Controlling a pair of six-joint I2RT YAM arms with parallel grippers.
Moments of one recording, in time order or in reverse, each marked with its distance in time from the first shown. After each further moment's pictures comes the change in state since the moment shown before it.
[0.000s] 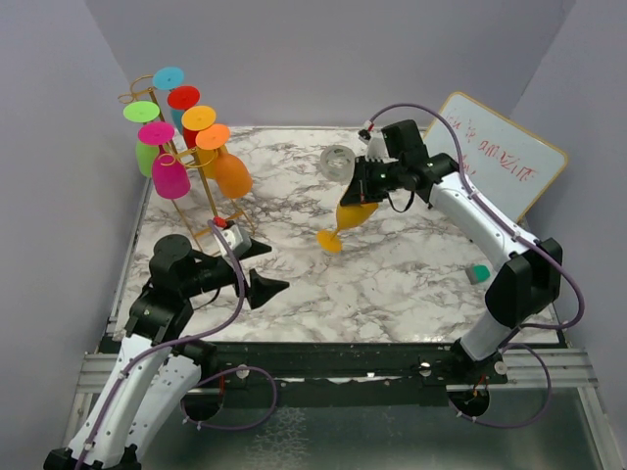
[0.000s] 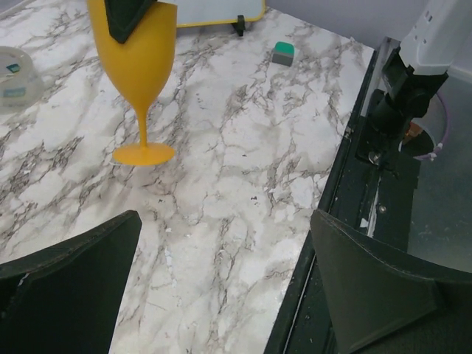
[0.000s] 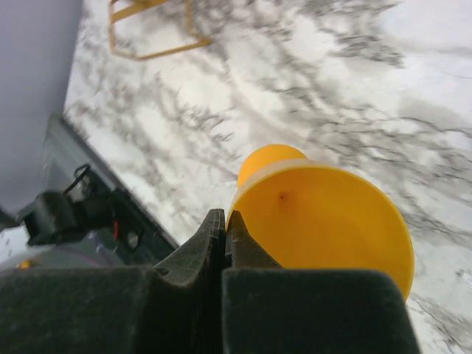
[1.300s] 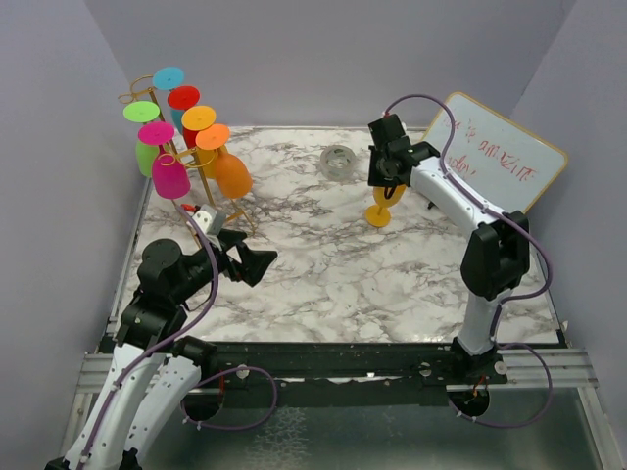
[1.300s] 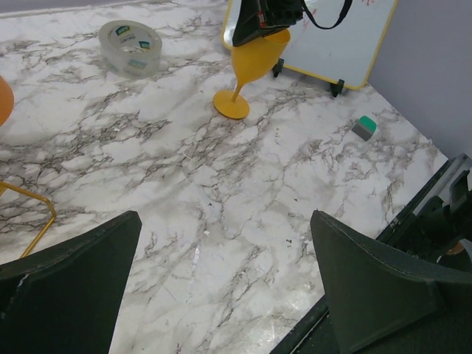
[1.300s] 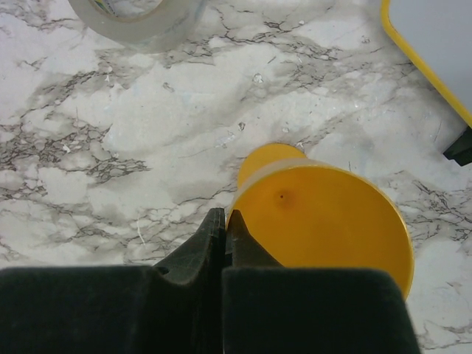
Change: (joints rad) left arm 0.000 -0.055 0.052 -0.037 -0.424 -0.279; right arm -0.029 0.226 0.164 -0.045 0.773 0.111
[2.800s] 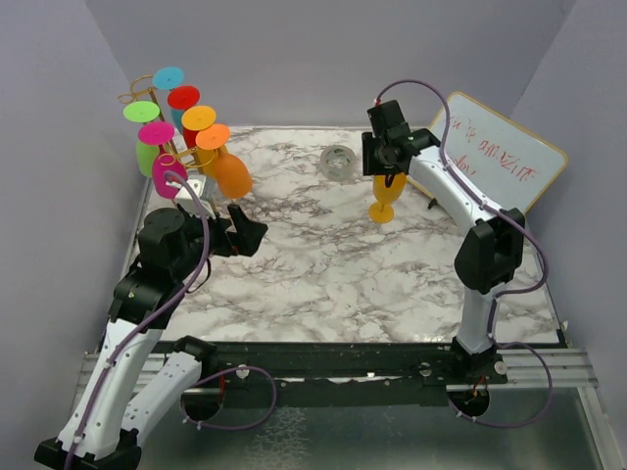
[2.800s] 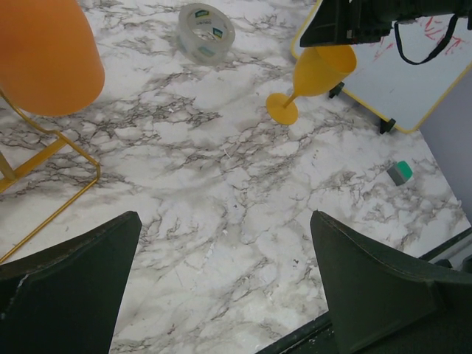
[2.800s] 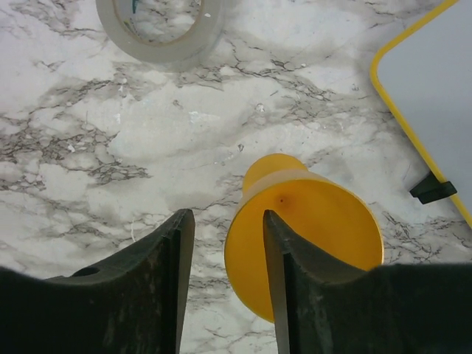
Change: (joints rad) left arm 0.000 0.190 0.235 -0.183 -0.225 -0.116; right arm 0.000 0.074 0.180 -0.078 -0.003 -0.140
